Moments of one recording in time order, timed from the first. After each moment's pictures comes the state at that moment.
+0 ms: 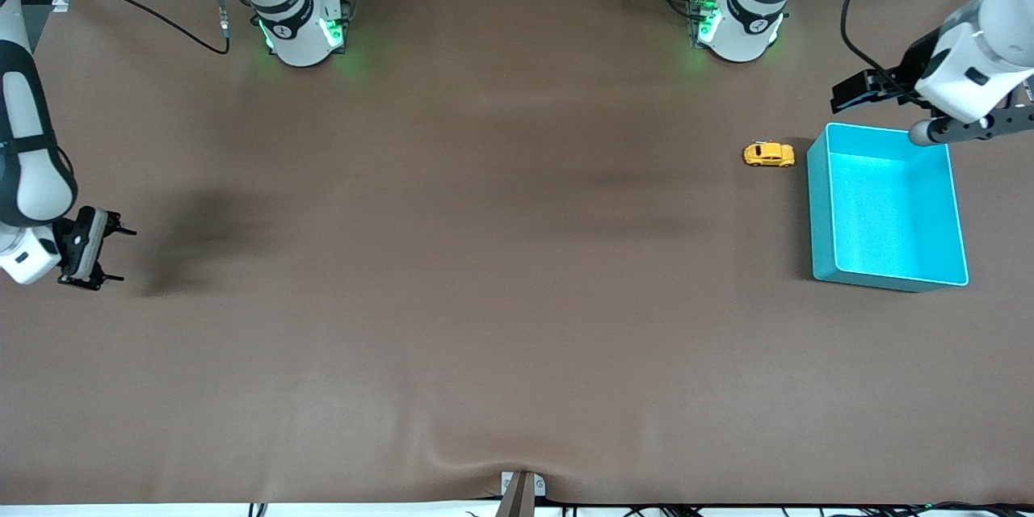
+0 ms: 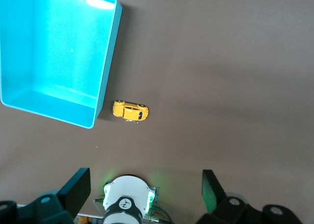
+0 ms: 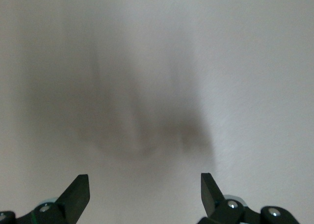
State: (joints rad) left arm 0.00 -0.15 -0.08 -1.83 -0.04 1.45 -0.27; right arm -0.49 0.56 0.05 -1.71 0.11 2.12 -1.91
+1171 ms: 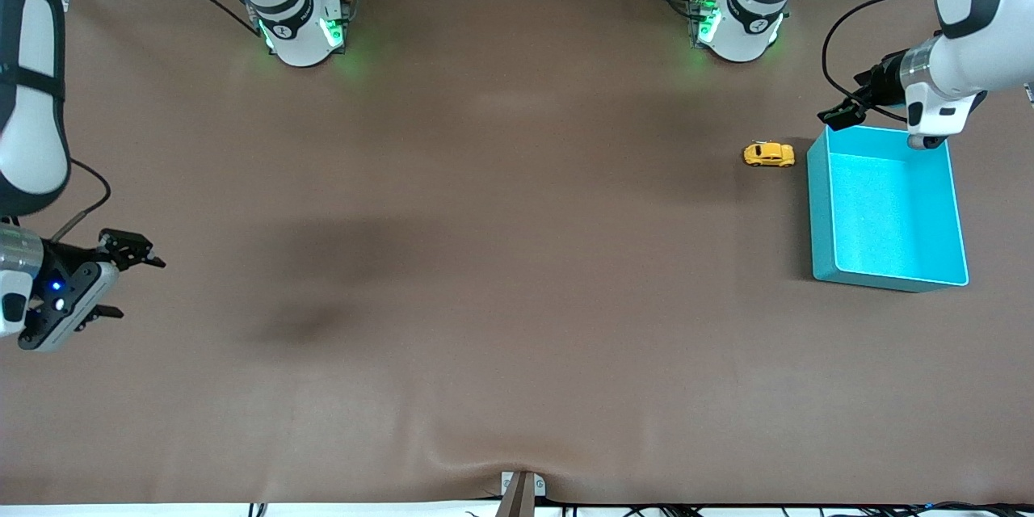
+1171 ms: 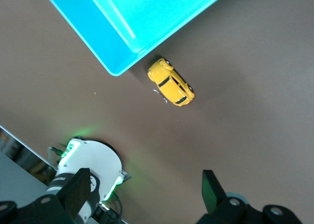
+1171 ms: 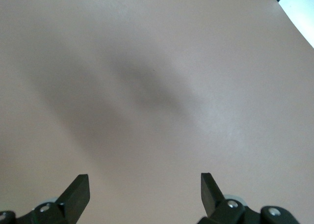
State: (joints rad) left arm 0.25 -0.26 -0.10 -2.35 -0.10 1.70 -0.66; right arm -0.13 0.49 0.05 -1.24 0.10 1.65 -0.96
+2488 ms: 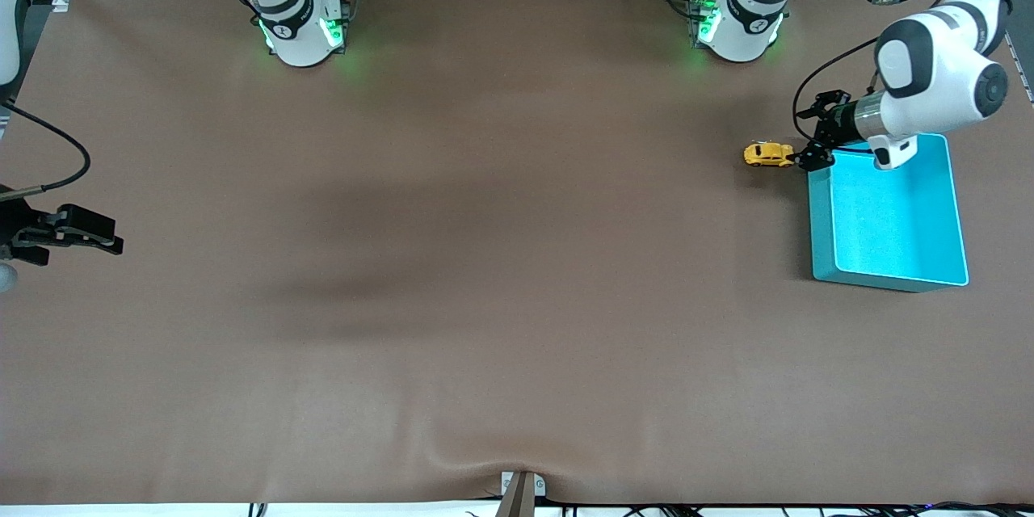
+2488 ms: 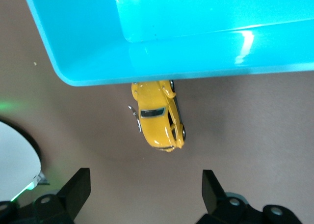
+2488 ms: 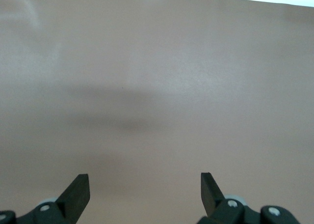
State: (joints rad) left arm 0.34 -0.08 -0.14 -2.61 -0.26 2.17 -0.93; right arm -0.07 0.40 0.06 -1.11 -0.01 1.52 -0.12
